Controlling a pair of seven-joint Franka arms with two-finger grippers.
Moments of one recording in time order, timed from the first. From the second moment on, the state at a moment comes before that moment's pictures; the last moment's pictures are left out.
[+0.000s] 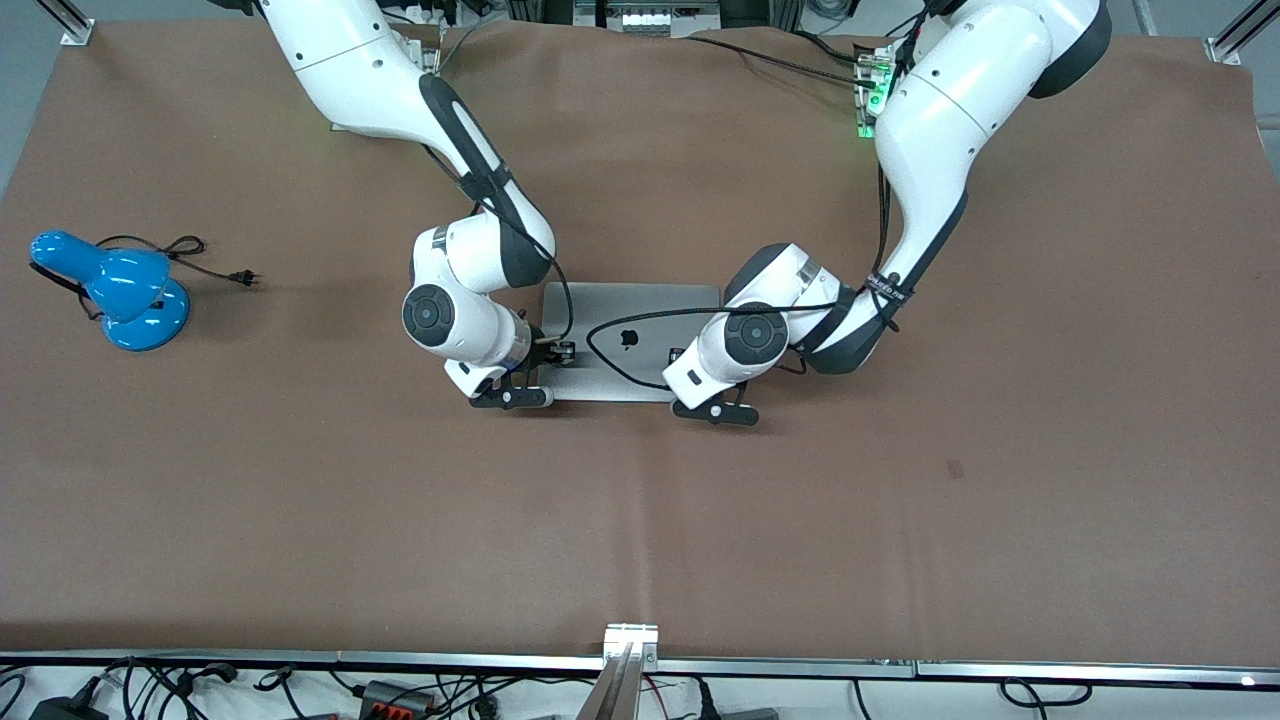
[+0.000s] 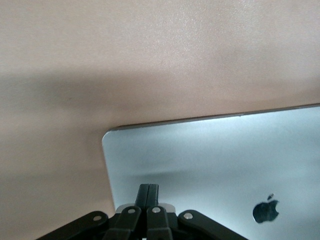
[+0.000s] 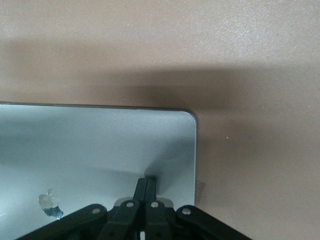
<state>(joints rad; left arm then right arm) -0.24 0.87 -0.46 -1.45 0.16 2.14 -0.58 0.59 0.68 -0.07 -1.75 0.53 2.37 0.17</state>
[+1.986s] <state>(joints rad) 0.10 0.18 -0.20 -1.39 0.03 1.40 -0.17 0.54 0.37 -0.53 -1.33 0.20 1.63 -0.05</state>
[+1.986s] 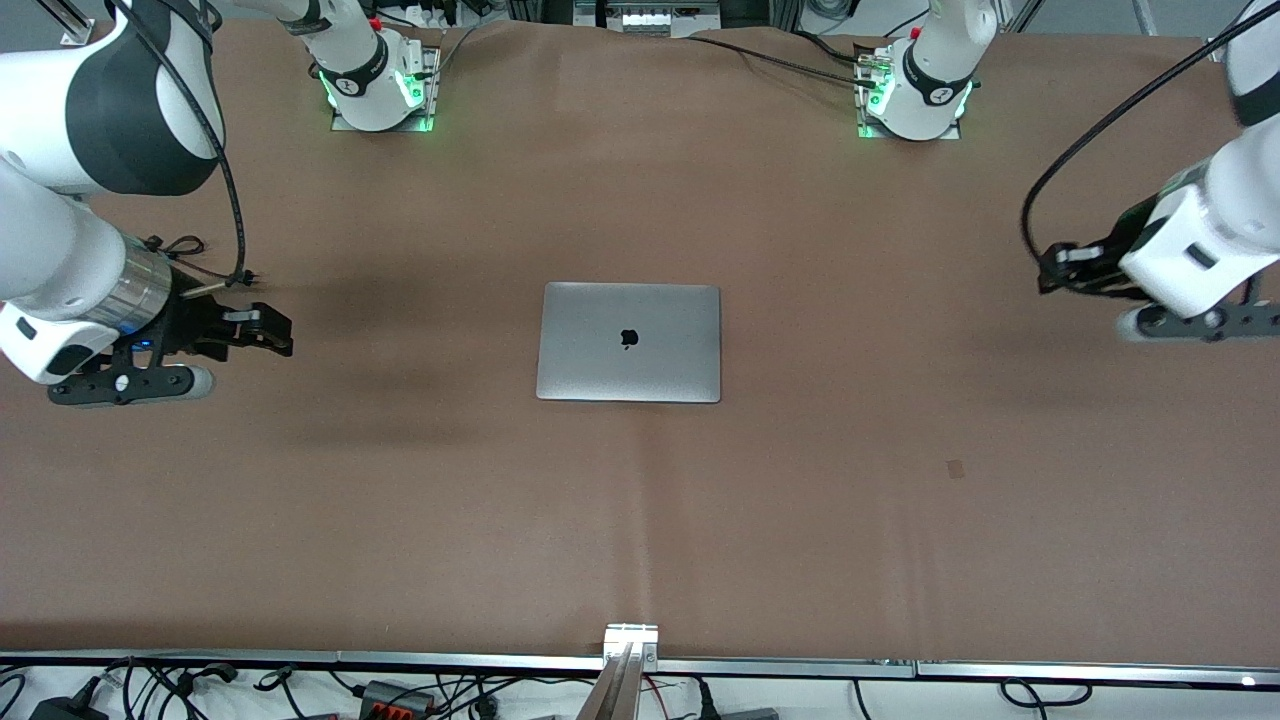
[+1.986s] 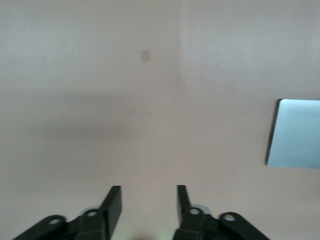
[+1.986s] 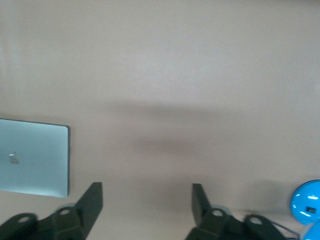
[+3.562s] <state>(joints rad) 0.03 0.10 -0.09 -1.60 0.00 1.62 -0.12 -0.03 0.00 -0.01 -1.66 -0.03 1.65 -0.02</state>
